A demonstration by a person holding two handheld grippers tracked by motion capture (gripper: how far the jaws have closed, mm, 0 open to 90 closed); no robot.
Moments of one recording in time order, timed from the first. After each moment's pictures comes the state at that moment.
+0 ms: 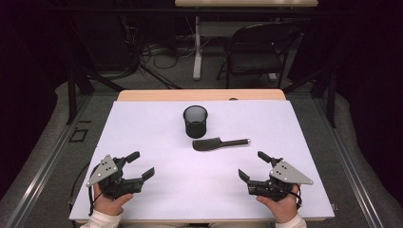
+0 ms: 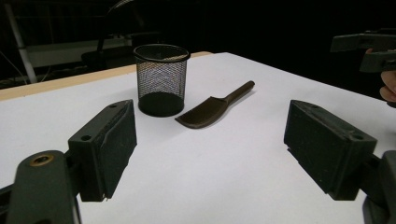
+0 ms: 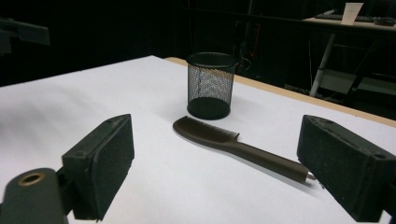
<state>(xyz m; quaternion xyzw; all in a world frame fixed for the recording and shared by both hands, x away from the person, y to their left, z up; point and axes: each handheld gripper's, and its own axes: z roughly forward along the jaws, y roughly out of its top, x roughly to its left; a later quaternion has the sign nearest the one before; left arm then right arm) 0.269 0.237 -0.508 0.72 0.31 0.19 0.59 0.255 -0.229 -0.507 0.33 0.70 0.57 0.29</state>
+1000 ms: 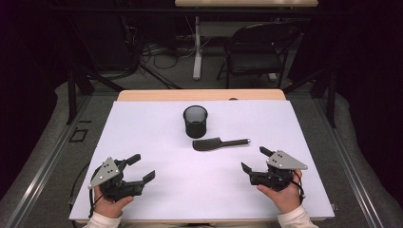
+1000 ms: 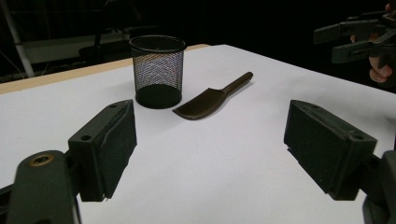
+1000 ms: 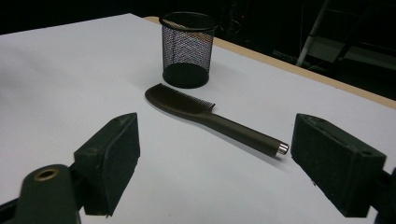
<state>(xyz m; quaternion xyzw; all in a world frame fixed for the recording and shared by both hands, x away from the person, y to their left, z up) 0.266 0.237 -0.512 0.73 0.31 0.18 0.59 0.281 -0.235 -0.502 0.35 0.75 0.49 0.29</state>
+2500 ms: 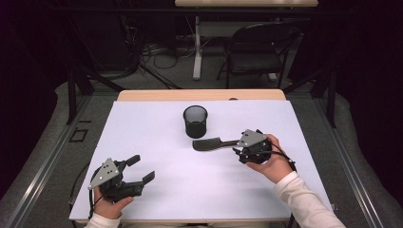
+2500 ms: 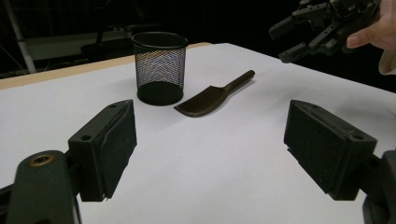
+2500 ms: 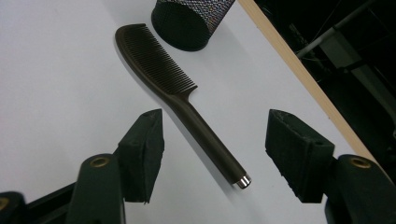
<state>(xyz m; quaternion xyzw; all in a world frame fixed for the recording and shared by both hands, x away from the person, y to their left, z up) 0.264 0.238 -0.514 0.73 0.31 0.18 0.58 0.352 -0.191 -0.481 0.20 0.88 0.30 0.32</state>
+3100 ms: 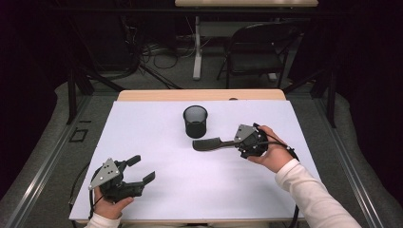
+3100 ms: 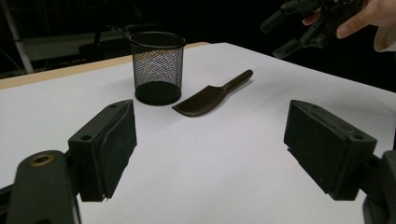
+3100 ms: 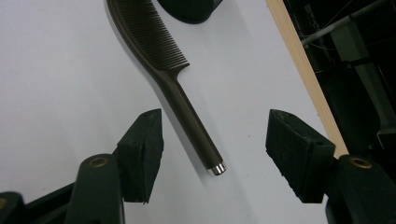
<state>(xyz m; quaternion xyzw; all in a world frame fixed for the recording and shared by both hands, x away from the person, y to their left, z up) 0.264 0.237 -0.514 0.73 0.31 0.18 0.58 0.371 -0.184 -0.467 0.16 0.91 0.20 0.31</state>
